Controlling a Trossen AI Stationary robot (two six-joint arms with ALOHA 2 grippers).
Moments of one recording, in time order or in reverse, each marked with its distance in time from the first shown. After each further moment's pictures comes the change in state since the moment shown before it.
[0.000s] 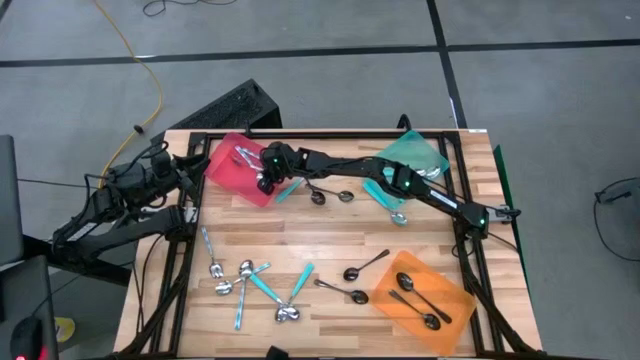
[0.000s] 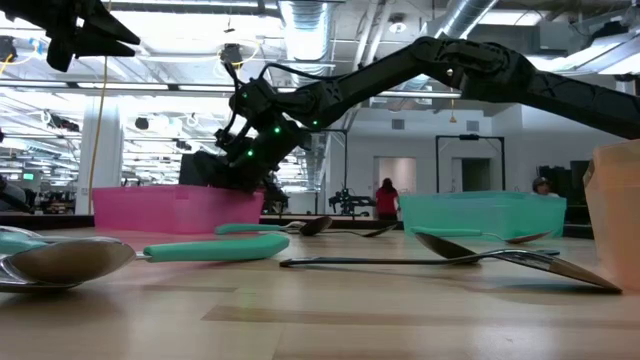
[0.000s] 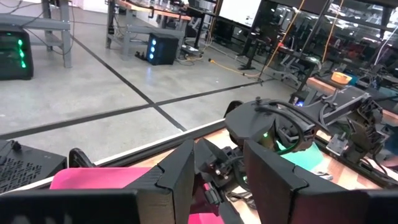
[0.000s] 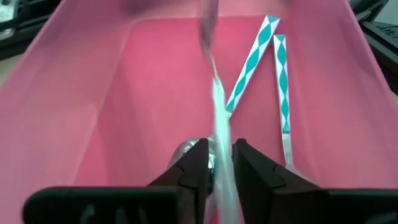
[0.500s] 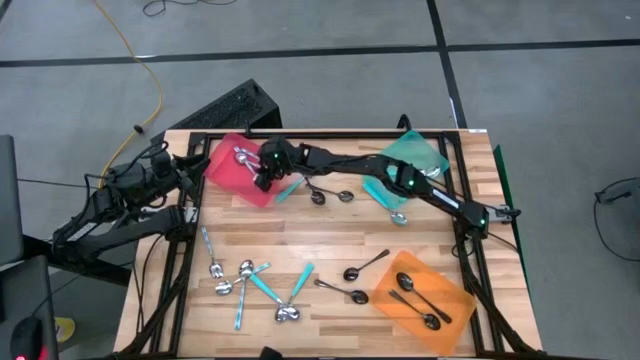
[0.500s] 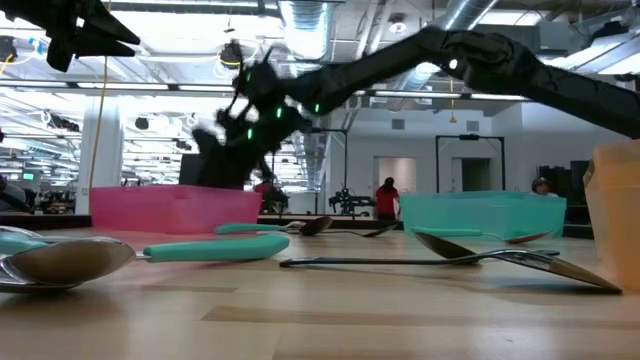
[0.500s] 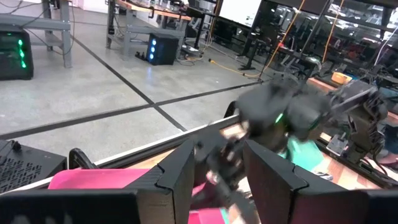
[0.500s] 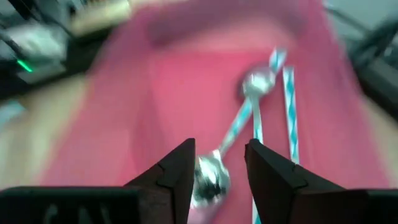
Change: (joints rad) left arm 0.000 0.000 0.000 0.001 -0.001 0.000; right arm 0.000 -0.060 0.000 0.023 -0.049 0.000
